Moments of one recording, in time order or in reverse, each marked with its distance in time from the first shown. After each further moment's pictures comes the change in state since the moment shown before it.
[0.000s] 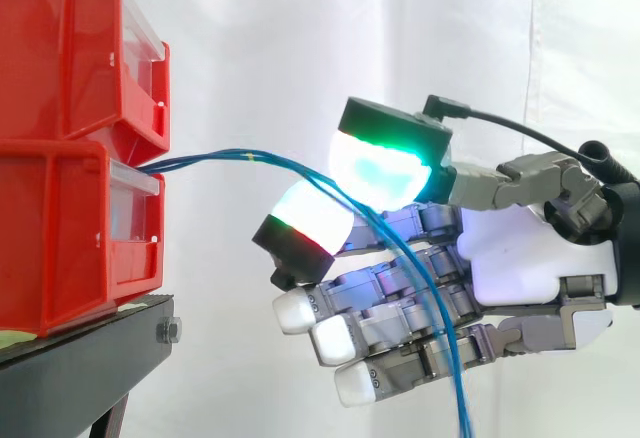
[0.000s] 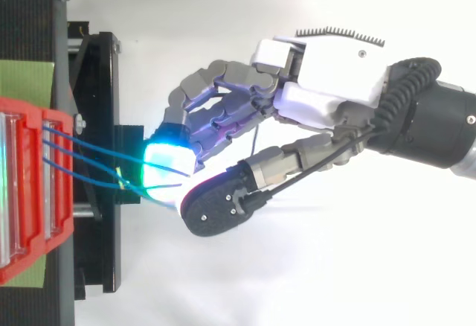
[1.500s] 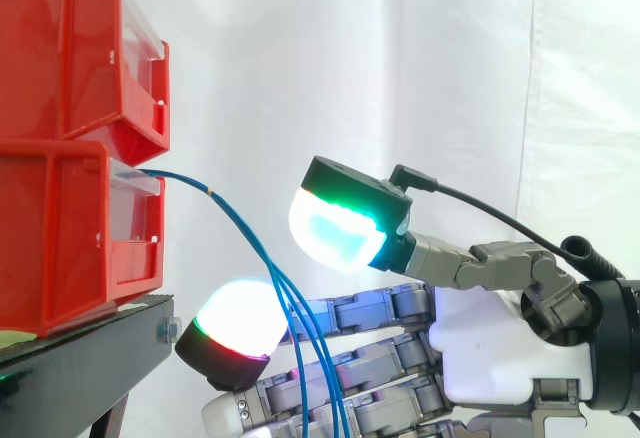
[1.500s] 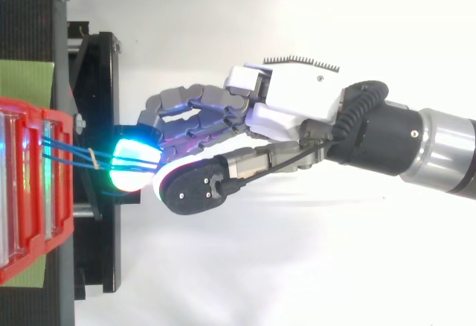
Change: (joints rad) arm 0.007 -0.095 -0.001 0.148 -0.005 0.028
